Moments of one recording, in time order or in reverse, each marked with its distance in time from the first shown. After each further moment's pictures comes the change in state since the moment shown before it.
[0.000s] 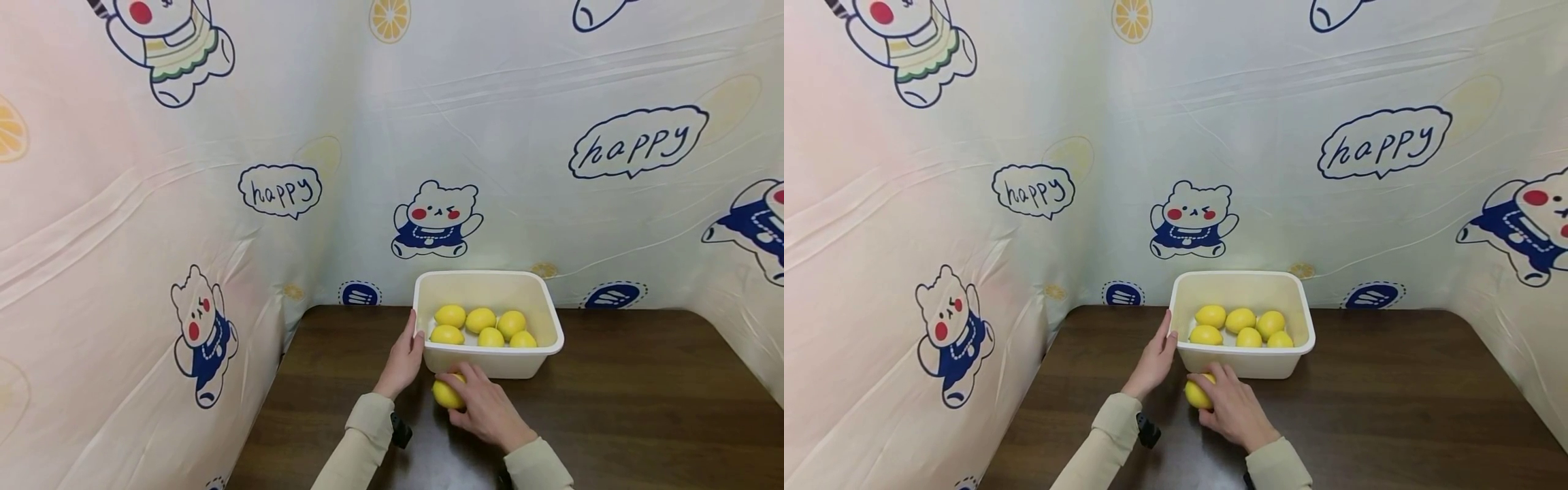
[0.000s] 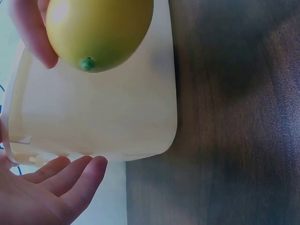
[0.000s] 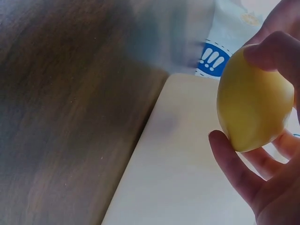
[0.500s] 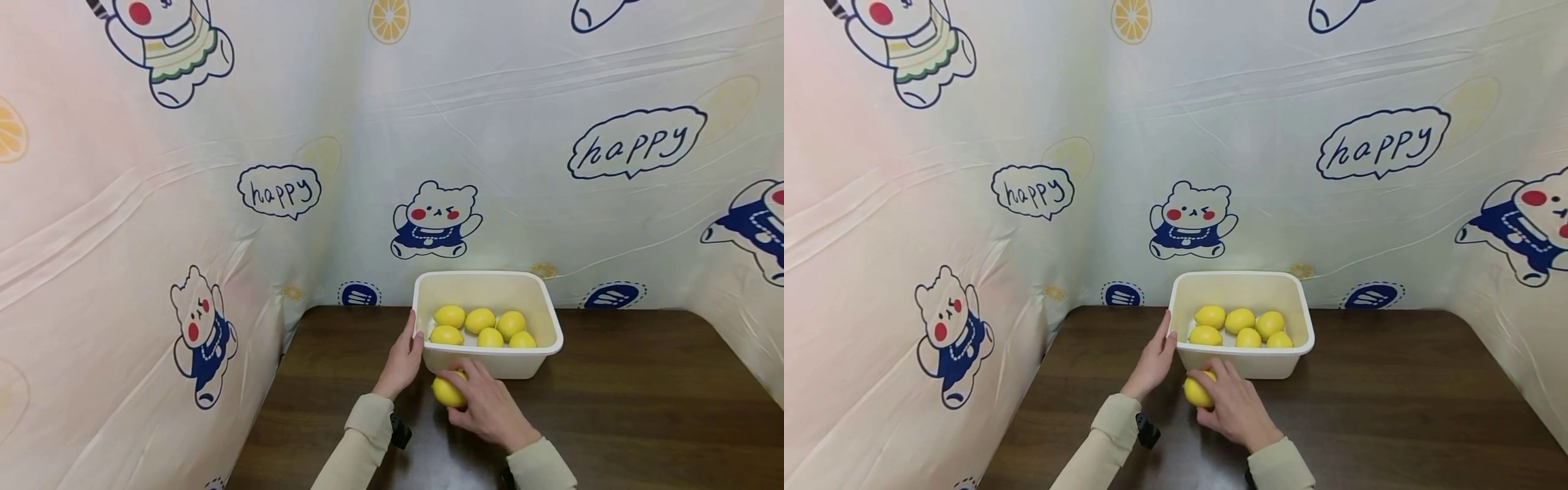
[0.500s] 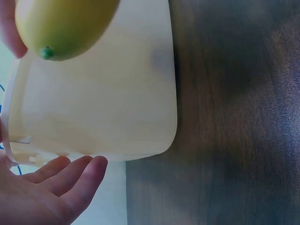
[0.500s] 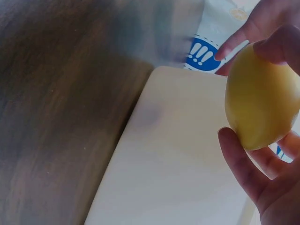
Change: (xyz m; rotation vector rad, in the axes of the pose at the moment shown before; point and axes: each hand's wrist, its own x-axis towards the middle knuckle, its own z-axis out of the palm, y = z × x) left_hand 0.000 0.000 -0.001 -0.008 -0.003 0.000; right_hand -0.001 -0.001 -0.011 -0.006 0.124 -0.051
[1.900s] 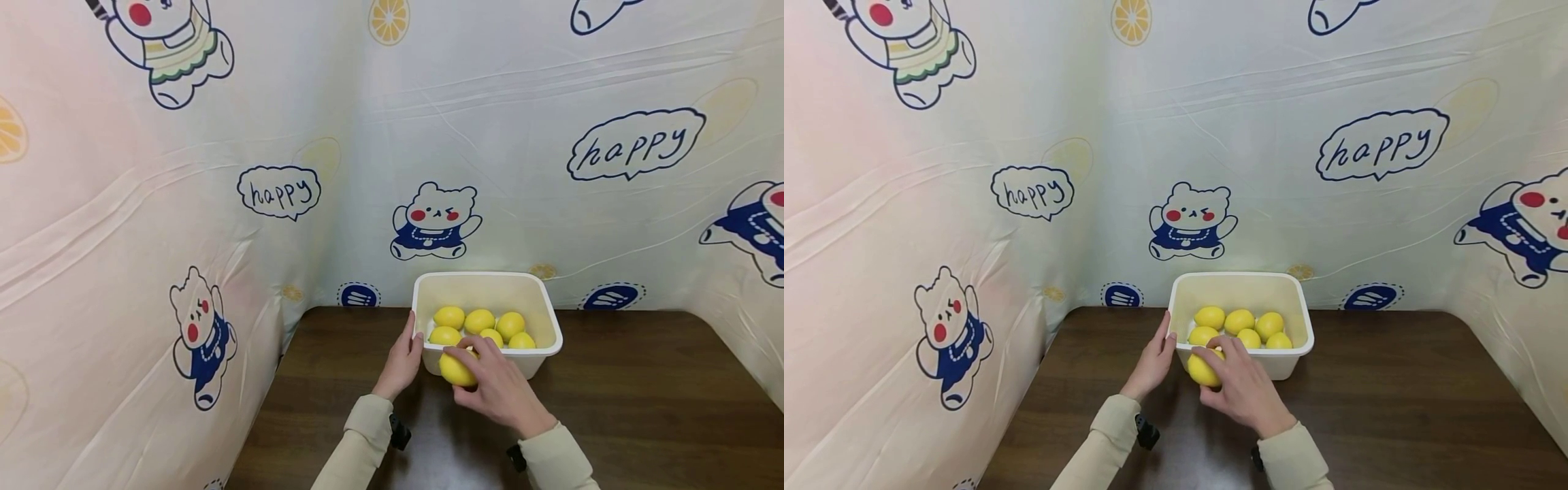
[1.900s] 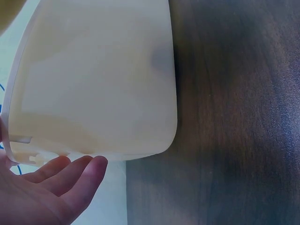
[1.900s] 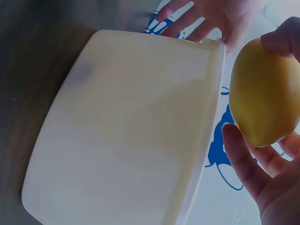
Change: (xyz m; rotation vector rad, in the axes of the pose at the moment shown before) left_hand -0.001 -0.001 0.001 -0.028 -0.008 0.010; right_hand 0.019 0.000 -0.046 -0.078 0.156 -0.068
